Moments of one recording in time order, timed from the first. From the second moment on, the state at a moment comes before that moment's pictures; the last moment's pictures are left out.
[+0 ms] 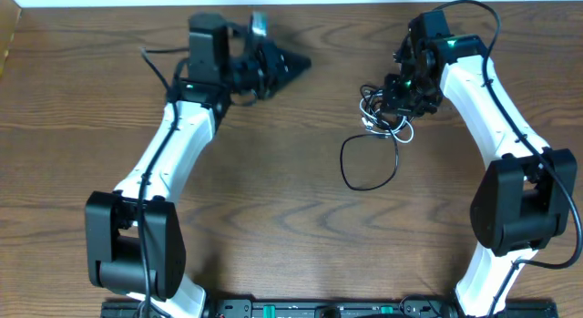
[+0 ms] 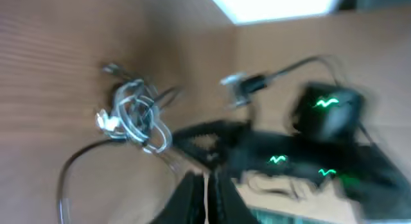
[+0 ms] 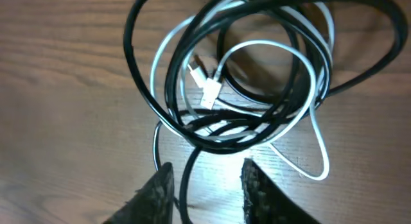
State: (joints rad) left arm -0.19 1.75 1.30 -0.15 0.93 -0.93; right arm 0.19 1.99 1.69 -1.08 -0.25 0.27
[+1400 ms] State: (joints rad) left arm -0.48 2.27 1.30 0.50 0.57 -1.14; right arm 0.04 1.90 1.69 -1.16 -0.23 0.23
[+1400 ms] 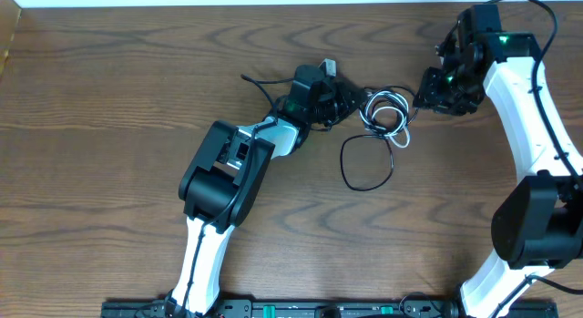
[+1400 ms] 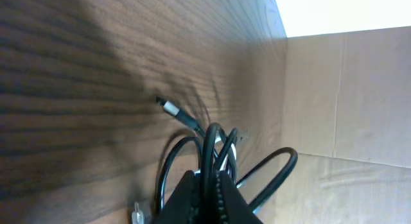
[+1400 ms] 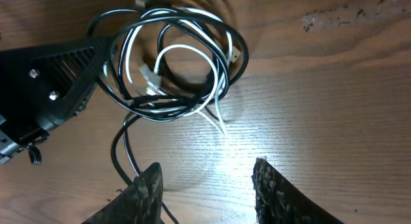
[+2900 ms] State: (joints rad) left arm -0.40 1.73 1.31 -0.46 0.72 -0.58; right arm 0.11 1.90 1.69 -1.04 -0.55 0.11
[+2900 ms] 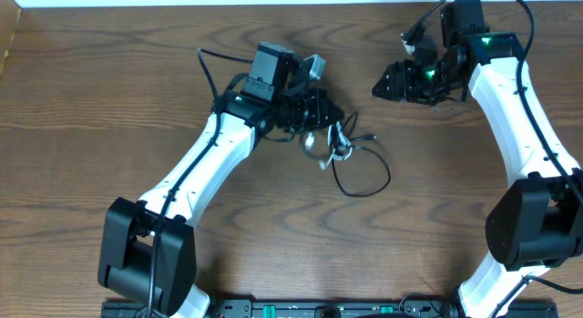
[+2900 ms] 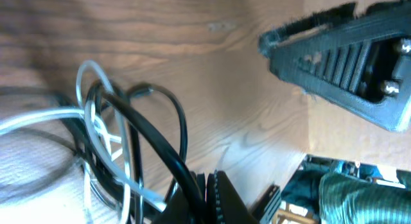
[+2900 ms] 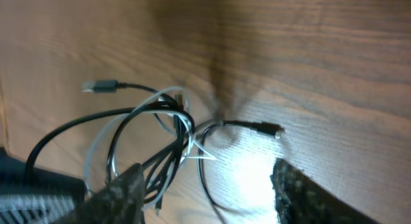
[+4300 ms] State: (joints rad) left arm -0.23 1.72 1.30 -0.02 0.98 -1.02; right arm 0.24 1.90 1.69 -0.96 -0.61 -0.47
